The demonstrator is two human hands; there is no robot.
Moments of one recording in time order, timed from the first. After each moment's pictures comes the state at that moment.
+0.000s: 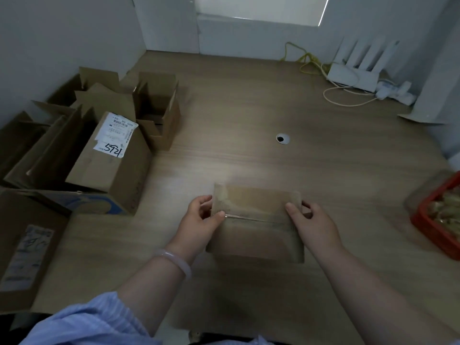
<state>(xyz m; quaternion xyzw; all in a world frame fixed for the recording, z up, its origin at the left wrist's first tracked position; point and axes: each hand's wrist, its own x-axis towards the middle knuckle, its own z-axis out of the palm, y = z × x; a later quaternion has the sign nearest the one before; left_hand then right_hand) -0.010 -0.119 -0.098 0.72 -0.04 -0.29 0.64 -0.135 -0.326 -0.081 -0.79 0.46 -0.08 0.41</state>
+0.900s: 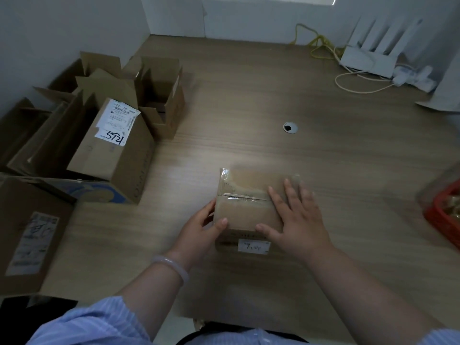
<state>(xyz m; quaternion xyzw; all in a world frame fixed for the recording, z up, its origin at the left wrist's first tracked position) -0.023 -0.099 -0.126 0.73 -0.14 -0.31 0.60 -0.132 -0.308 -0.105 -0.97 0.20 0.06 0.09</state>
